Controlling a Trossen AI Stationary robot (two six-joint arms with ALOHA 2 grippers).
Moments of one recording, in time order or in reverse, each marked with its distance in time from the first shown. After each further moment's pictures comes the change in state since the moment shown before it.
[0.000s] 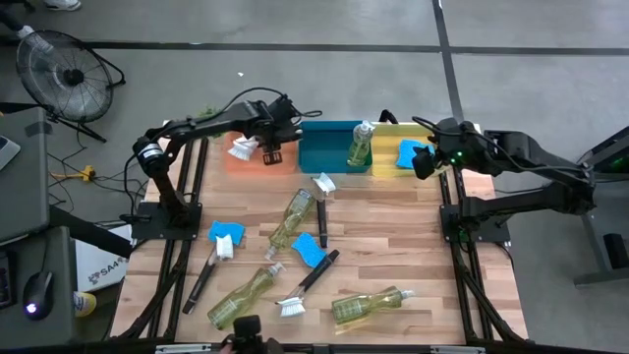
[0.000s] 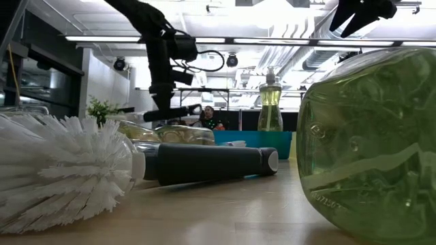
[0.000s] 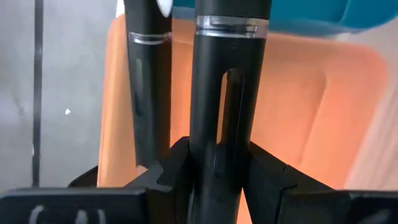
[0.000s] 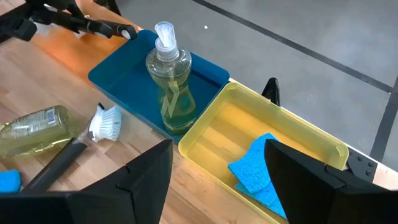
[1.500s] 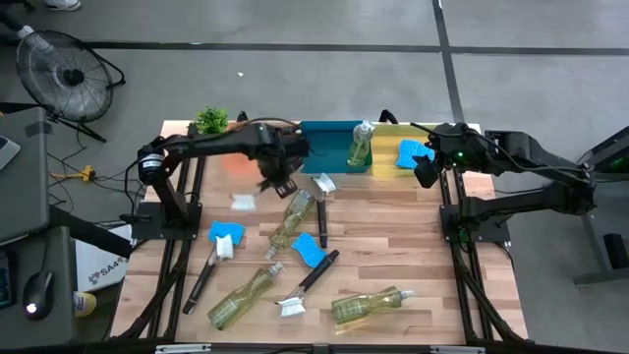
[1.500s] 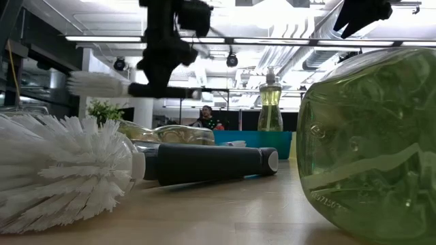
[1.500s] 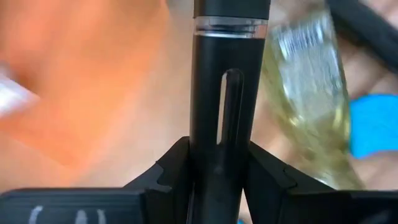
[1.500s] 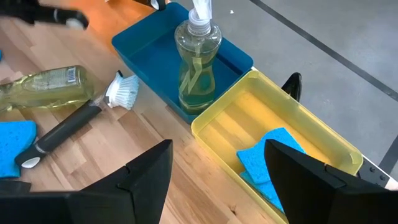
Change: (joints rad) left arm -0.322 -0.008 0.158 -0.407 0.138 -0.787; right arm 0.000 -0.007 0.000 -0.024 -0.117 -0.135
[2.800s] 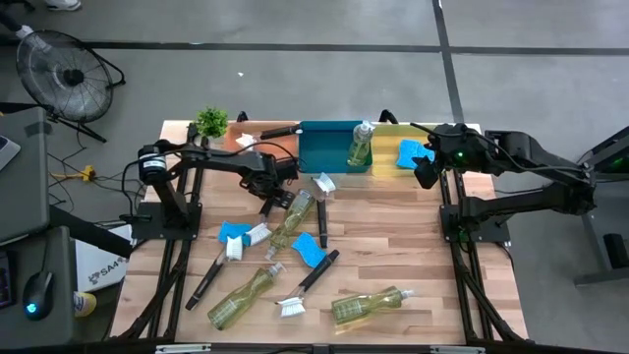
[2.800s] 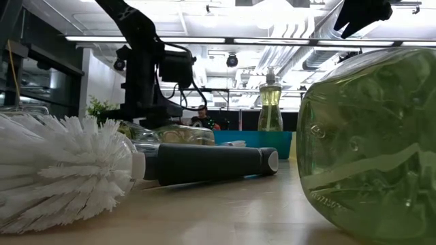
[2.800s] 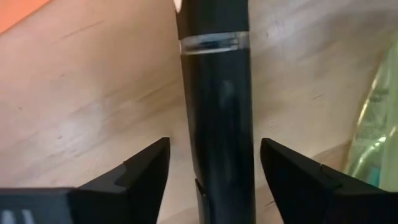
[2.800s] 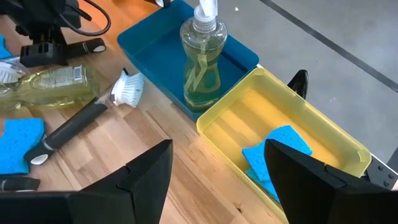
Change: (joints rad) left arm 0.000 0.005 -0.516 0.510 0.072 -0.484; right arm 0.000 0.000 0.000 -0.001 -0.024 0.011
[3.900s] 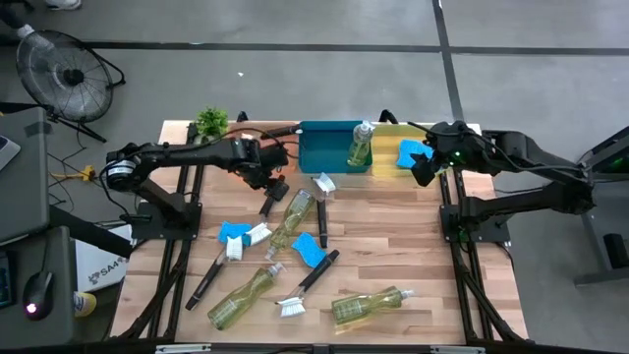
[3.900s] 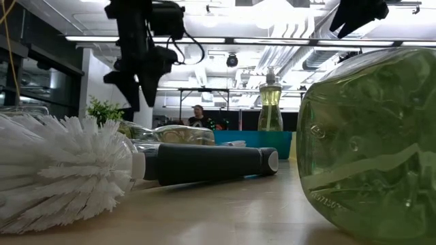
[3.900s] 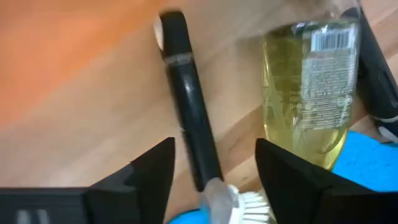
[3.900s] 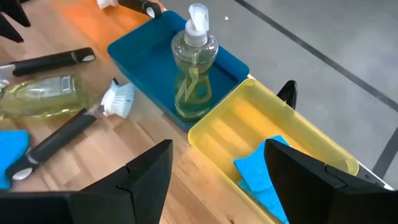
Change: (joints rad) left arm -0.002 -0.251 0.102 -0.188 0.004 0.109; right arm 0.000 0.016 0.000 0.027 0.049 -0.018
